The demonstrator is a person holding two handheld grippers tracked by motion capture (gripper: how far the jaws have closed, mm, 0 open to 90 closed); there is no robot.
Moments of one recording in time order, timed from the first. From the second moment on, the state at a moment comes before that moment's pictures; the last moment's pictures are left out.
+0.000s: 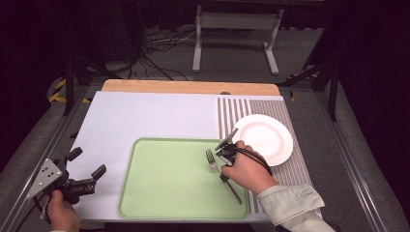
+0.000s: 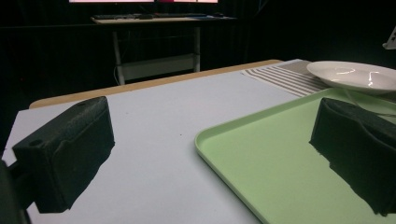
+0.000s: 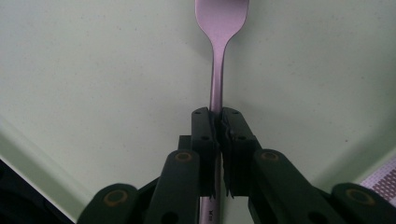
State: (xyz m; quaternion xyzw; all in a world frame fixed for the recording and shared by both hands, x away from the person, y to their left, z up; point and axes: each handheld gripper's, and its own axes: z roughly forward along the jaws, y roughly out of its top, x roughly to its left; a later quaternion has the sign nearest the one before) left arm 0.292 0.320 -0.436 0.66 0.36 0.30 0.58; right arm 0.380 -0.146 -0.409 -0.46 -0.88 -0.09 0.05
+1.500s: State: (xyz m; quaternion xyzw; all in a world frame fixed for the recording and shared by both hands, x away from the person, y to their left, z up) left arm 0.292 0.321 -0.436 0.66 0.35 0.30 0.59; right arm 0.372 -0.137 -0.409 -0.24 -0.92 -0.32 -0.01
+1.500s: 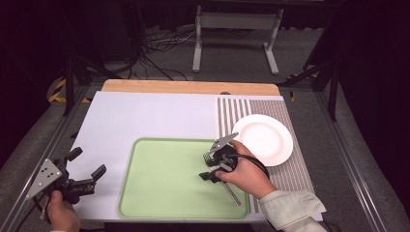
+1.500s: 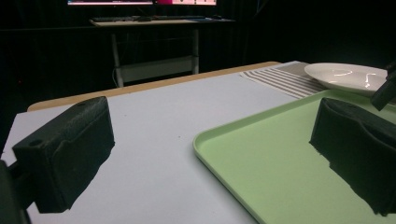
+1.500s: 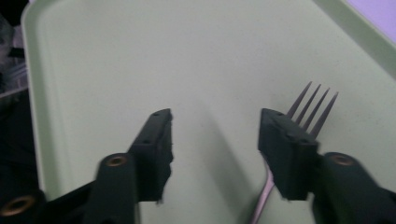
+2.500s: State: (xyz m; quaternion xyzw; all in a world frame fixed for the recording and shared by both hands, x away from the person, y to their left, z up) left arm 0.292 0.321 -0.436 0.66 0.35 0.30 0.59; right arm 0.383 -0.136 -0.435 -0.20 -0.94 -0.27 -0.05
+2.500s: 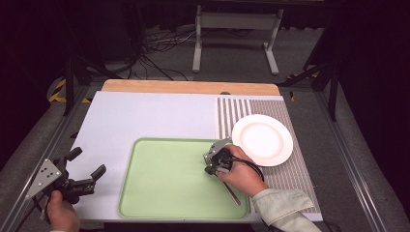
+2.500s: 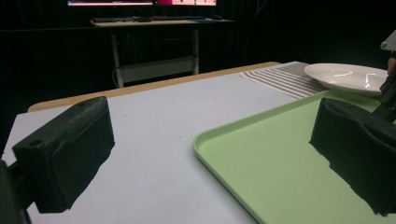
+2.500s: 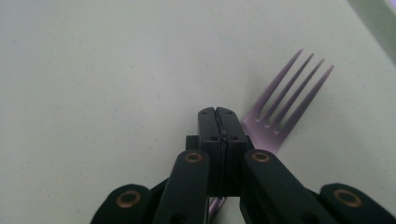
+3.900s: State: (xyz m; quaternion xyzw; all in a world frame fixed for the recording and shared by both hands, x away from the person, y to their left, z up) left arm 0.293 0.319 -0.436 0.67 0.35 0.30 0.59; right arm 0.395 -0.186 -0.434 -0.30 -0.91 -0.27 -0.09
